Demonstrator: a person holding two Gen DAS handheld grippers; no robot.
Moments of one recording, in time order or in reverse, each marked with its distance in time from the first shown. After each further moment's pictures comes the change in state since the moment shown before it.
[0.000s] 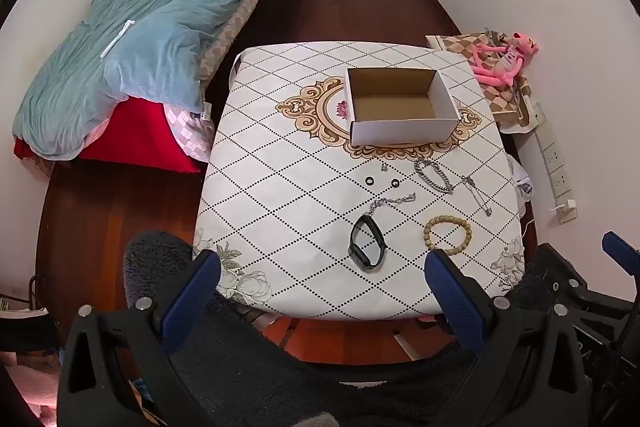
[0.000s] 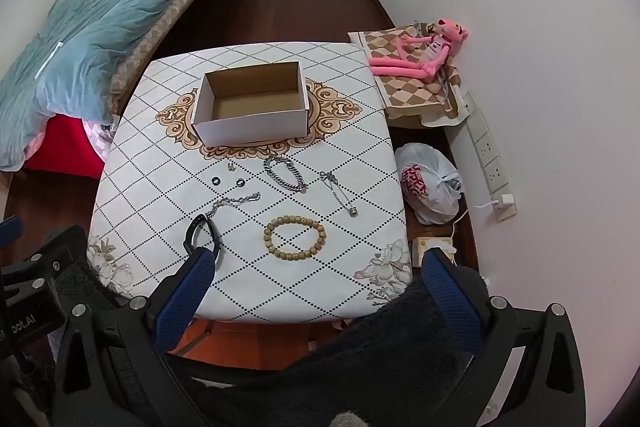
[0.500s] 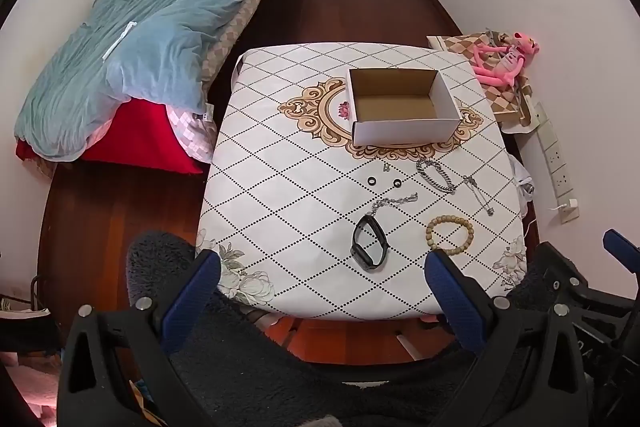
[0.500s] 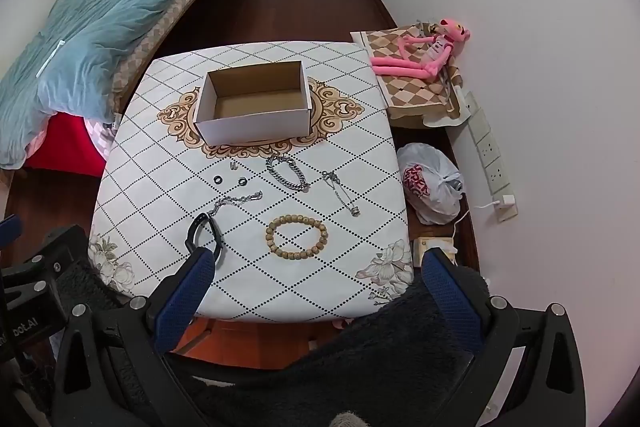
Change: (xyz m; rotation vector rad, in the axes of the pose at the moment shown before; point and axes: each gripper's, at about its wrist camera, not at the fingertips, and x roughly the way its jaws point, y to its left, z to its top) left arm 0.000 -0.006 0.006 0.000 0.001 0.009; right arm 0.000 0.002 0.000 -0.005 -0.001 0.000
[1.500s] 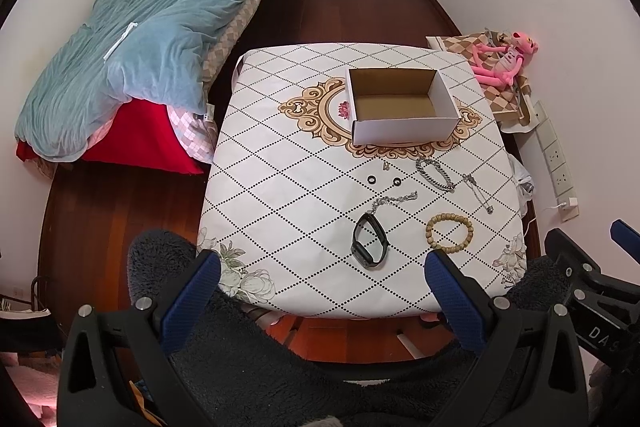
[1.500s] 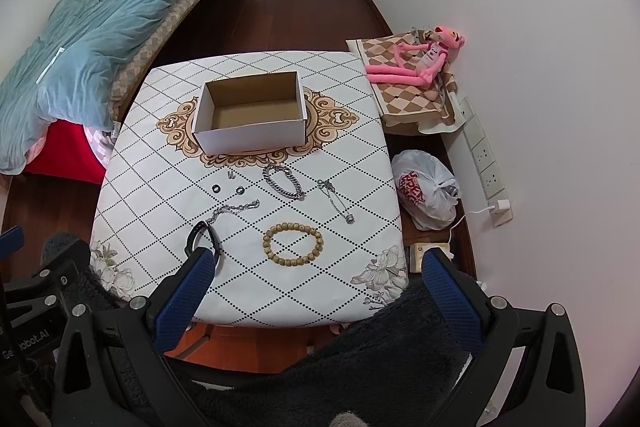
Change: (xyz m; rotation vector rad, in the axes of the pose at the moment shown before) left arm -0.007 0.009 -0.013 0.011 -0.011 -0.002; right arm -0.010 -0.007 0.003 0.004 -0.022 -0.009
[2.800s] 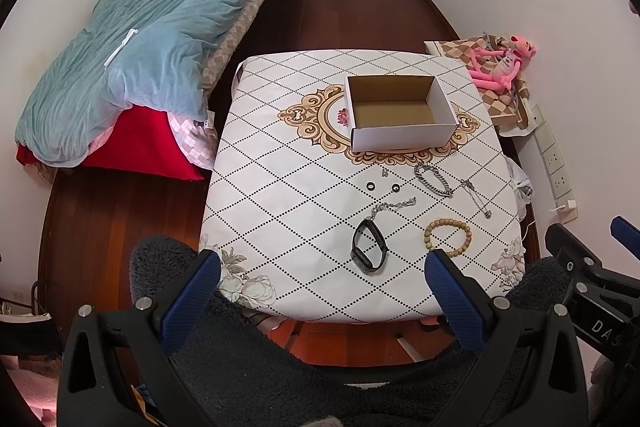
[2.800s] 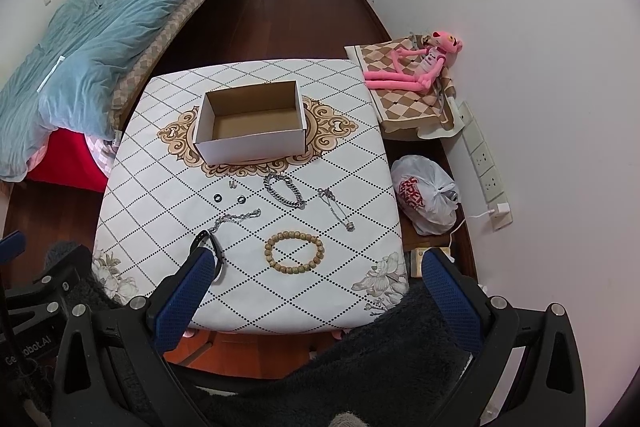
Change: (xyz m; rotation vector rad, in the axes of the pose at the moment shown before) left arm -0.003 -0.005 0.010 0.005 -0.015 0.002; right arm -0.006 0.000 0.007 0.010 -0.022 0.001
